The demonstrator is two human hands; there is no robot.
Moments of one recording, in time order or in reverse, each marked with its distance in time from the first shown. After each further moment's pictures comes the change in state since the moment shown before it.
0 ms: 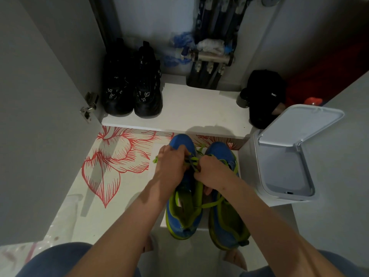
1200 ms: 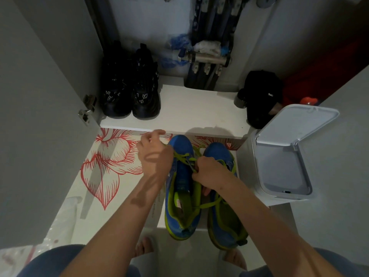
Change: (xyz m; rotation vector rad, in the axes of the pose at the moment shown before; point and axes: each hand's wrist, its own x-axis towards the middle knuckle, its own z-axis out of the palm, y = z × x) left_hand 0.005 -0.004 -0.031 -0.467 0.296 -0.351; right_hand -0.003 0.000 -0.002 0.016 -0.024 -0.020
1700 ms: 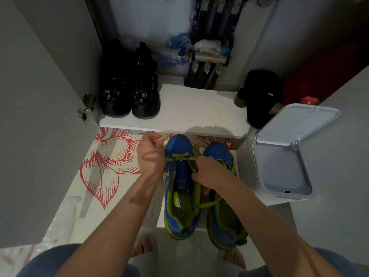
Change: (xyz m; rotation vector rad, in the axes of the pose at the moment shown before) left_hand 0.003 -0.005 0.001 -0.410 0.043 -0.149; right_hand 0.001 0.002 0.001 0.009 0.008 0.001
